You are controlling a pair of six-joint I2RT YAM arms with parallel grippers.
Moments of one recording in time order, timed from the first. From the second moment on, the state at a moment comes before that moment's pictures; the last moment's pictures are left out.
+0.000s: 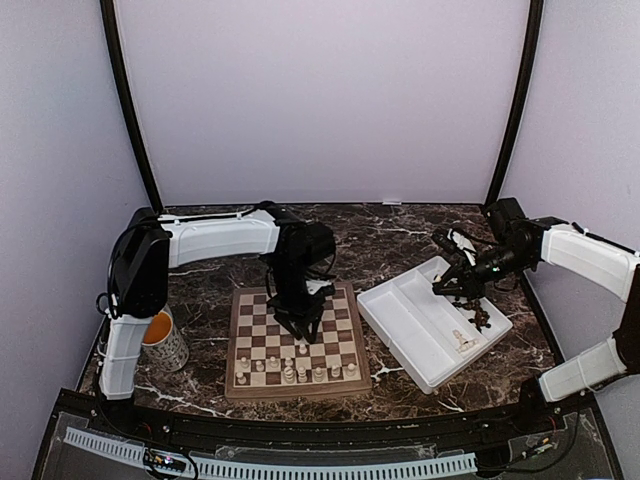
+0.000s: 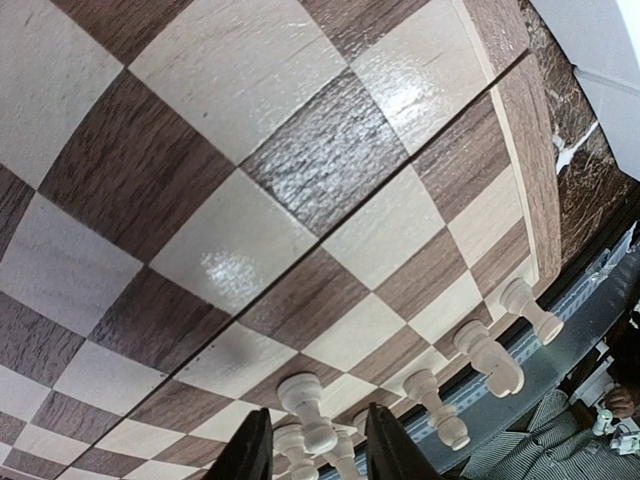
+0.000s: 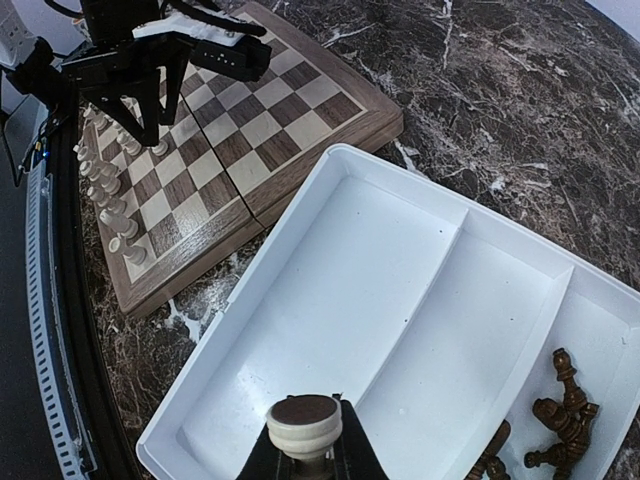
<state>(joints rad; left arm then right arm) -0.88 2.20 1.85 -1.29 0.40 -0.28 0.22 1.31 0.93 -0.76 -0.73 -0.63</state>
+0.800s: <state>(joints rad) -0.93 2.20 1.82 -1.32 0.37 -0.29 0.22 1.31 0.93 -0.76 -0.74 -0.63</state>
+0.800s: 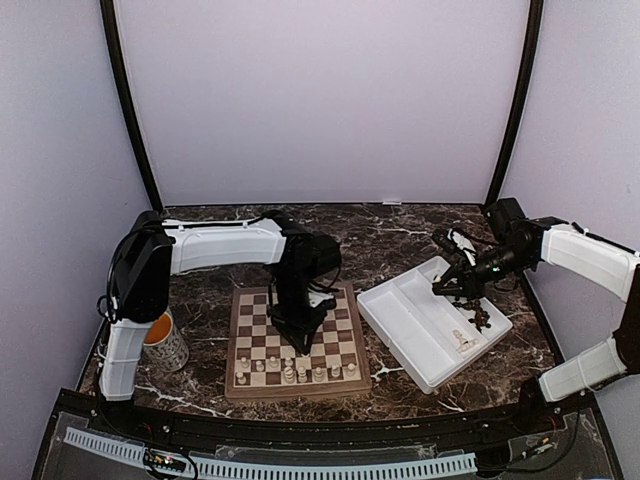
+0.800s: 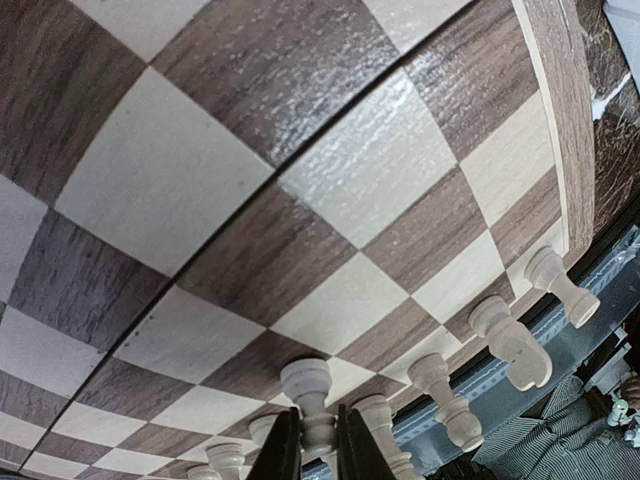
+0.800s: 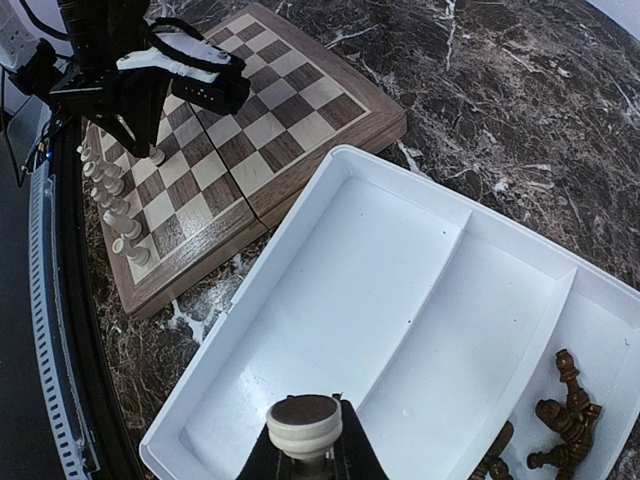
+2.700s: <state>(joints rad) -0.94 1.85 1.46 0.07 0.53 -0.78 0.65 1.46 1.36 -0.93 -0.43 -0.67</state>
